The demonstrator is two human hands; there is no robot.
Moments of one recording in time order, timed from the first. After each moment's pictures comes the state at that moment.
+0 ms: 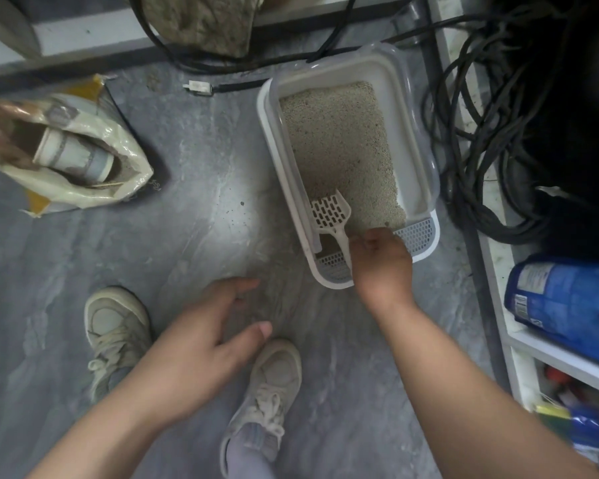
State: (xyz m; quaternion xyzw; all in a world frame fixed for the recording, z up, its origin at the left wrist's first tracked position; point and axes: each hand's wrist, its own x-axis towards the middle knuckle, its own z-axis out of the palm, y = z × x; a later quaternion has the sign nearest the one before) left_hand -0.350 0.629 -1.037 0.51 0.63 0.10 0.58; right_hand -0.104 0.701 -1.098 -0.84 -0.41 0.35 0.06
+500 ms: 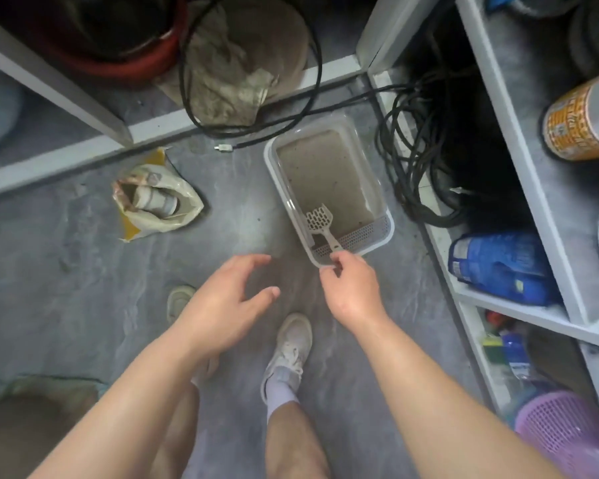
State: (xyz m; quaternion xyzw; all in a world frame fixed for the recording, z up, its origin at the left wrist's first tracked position) left_hand -0.369 0.659 -0.843 0.61 0.61 0.03 0.50; right_hand -0.158 0.658 -0.860 -0.79 -0.43 0.43 0.02
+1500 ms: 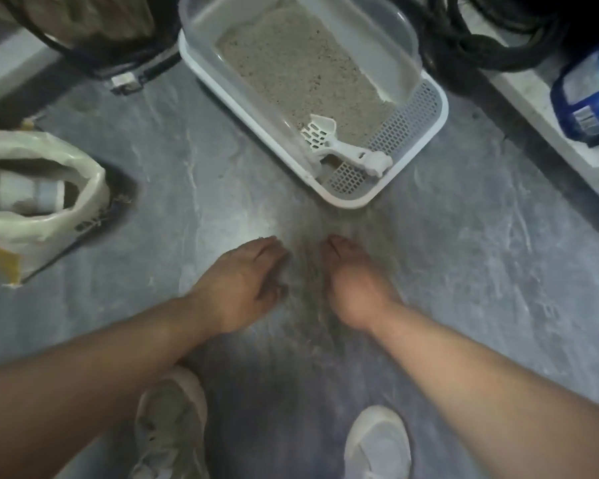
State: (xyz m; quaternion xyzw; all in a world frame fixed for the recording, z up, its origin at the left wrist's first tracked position) left_hand -0.380 0.615 -1.223 0.87 0.34 -0.12 0.33; right_hand -0.176 0.531 -1.214 -0.71 -0.60 0.34 -0.10
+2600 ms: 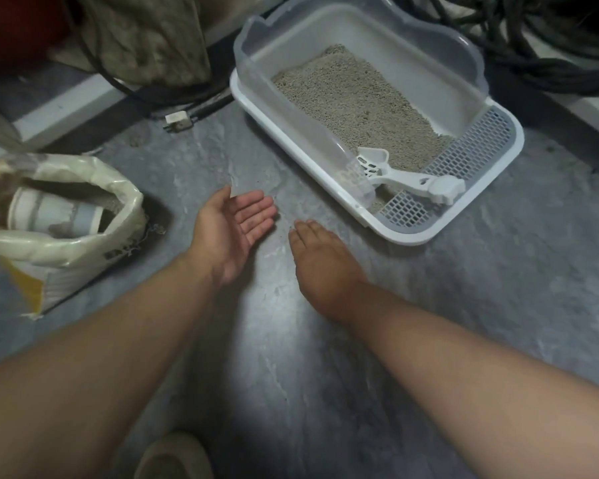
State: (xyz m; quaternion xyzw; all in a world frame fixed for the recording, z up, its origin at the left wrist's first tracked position) left_hand -0.375 0.730 -1.279 0.24 0.55 0.33 0.73; right_hand -0.231 0.634 -1.310 -0.66 -0.72 0.21 0.00
